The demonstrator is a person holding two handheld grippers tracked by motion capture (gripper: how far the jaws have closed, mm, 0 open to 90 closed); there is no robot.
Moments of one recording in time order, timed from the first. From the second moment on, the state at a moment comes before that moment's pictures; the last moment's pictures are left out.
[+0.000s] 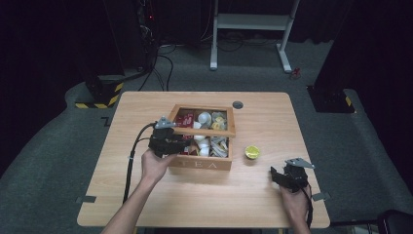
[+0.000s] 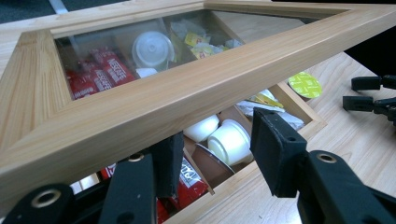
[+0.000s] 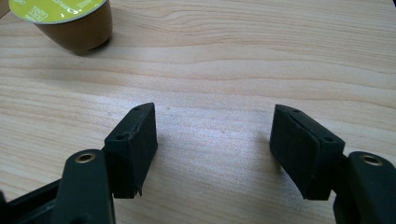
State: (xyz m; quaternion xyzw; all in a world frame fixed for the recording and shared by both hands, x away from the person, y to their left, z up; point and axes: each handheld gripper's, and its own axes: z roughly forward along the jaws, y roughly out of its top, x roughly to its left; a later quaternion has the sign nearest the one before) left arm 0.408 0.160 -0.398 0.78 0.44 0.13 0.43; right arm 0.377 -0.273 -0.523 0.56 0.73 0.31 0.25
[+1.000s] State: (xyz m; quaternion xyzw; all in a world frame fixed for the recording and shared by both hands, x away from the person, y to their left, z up) left arm 0.397 0.158 -0.424 0.79 0.45 0.13 0.40; right arm 0.377 -0.274 -0.523 0.56 0.73 0.31 0.25
